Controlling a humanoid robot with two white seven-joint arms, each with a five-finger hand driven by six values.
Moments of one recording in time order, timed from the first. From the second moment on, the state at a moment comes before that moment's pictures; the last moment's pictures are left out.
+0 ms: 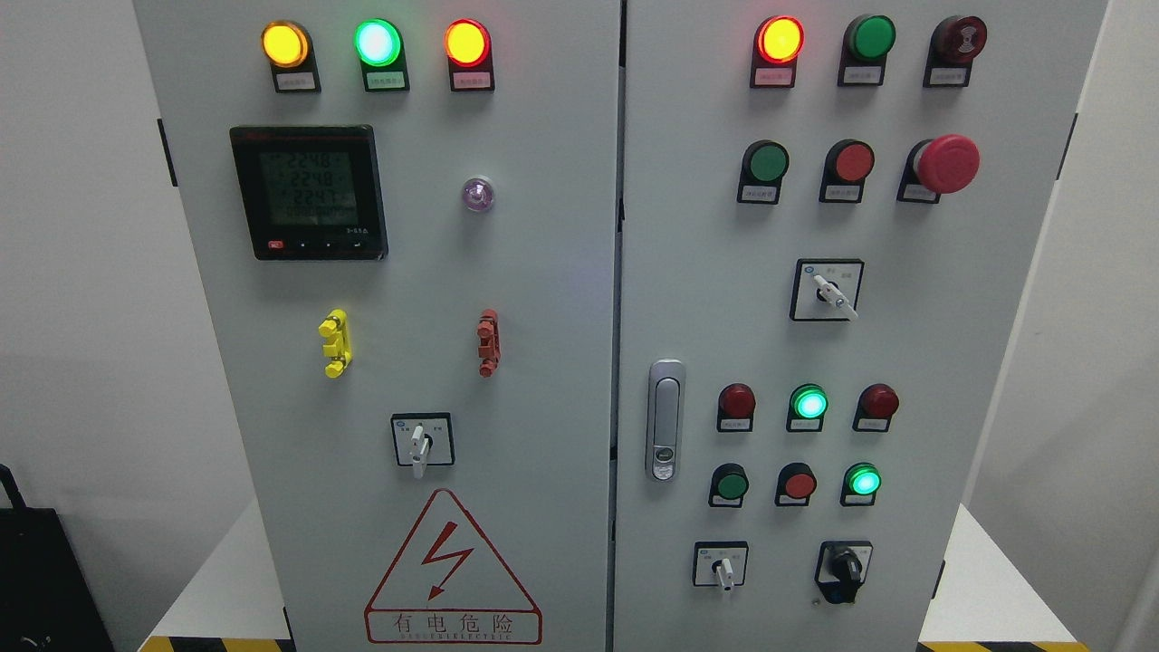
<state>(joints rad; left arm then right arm) 0.13 -0.03 -0.07 -0.10 0.04 -0.02 -0.06 0.10 0.12 -0.19 -0.11 0.07 0.06 -0.02</state>
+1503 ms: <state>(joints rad) 0.31 0.00 -0.07 -0.59 0.04 -0.14 -0.01 0.10 0.12 -0.19 -0.11 0.07 0.06 -0.02</state>
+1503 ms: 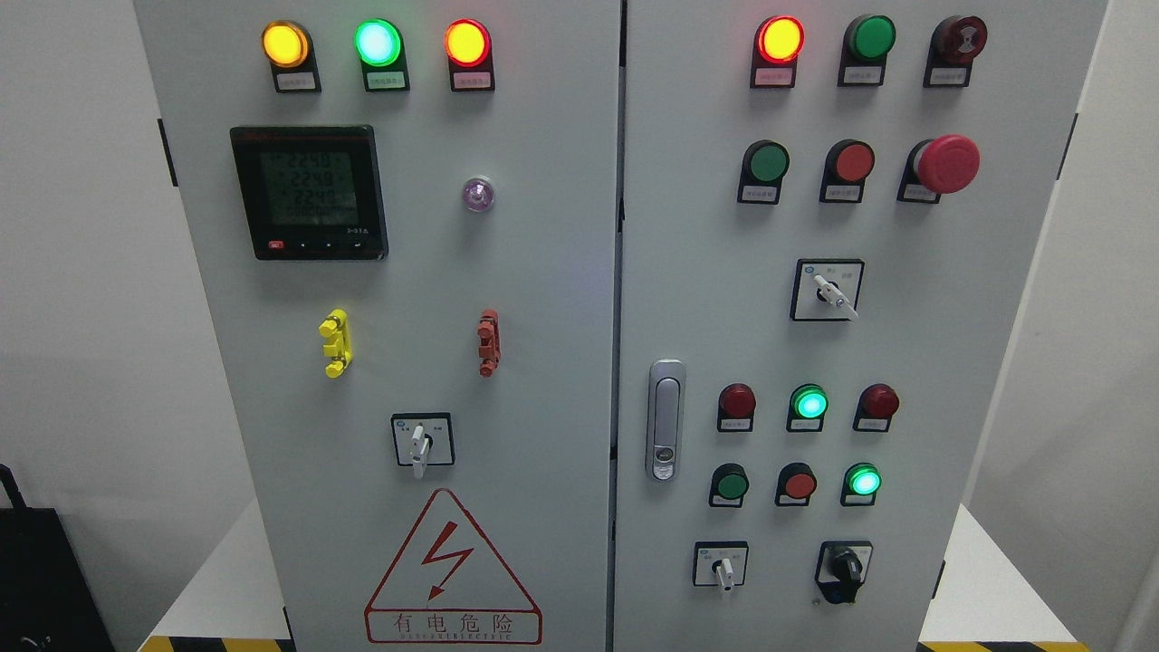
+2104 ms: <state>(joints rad) 0.37 0.00 -0.03 -1.09 0.04 -0.27 -0.02 0.10 0.12 -0.19 -0.11 0.07 0.06 -0.02</state>
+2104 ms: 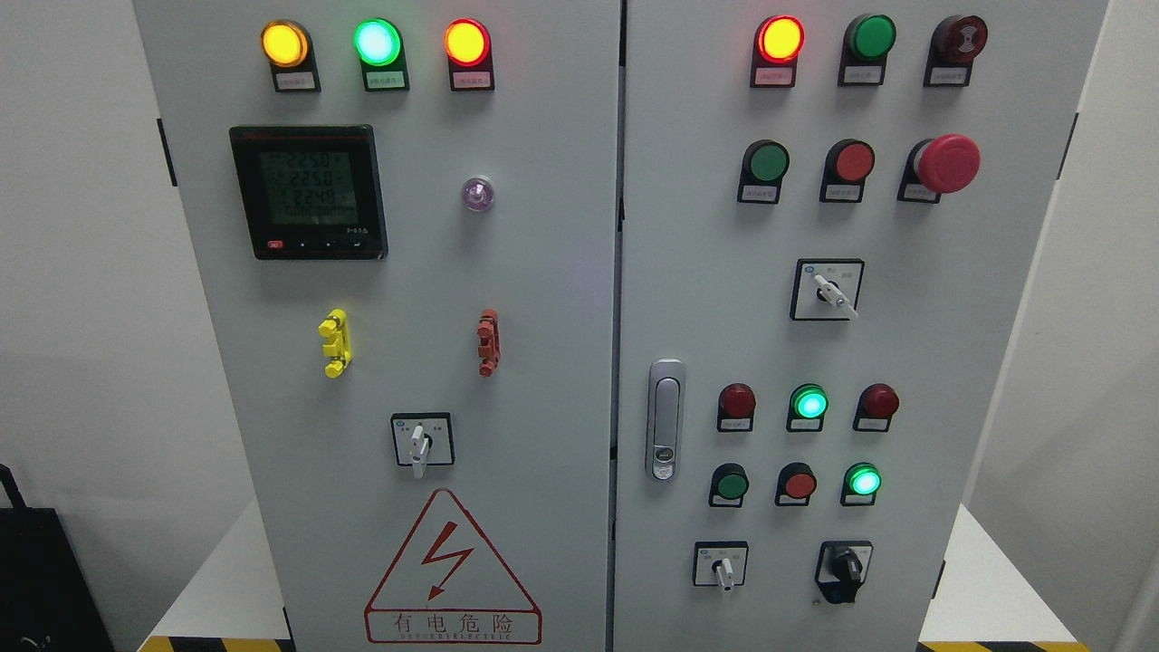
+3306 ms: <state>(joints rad) 0.35 0.05 -0.03 -1.65 0.04 -0.35 -0.01 0.10 0.12 -0.19 -0.11 0.07 0.06 -0.02</state>
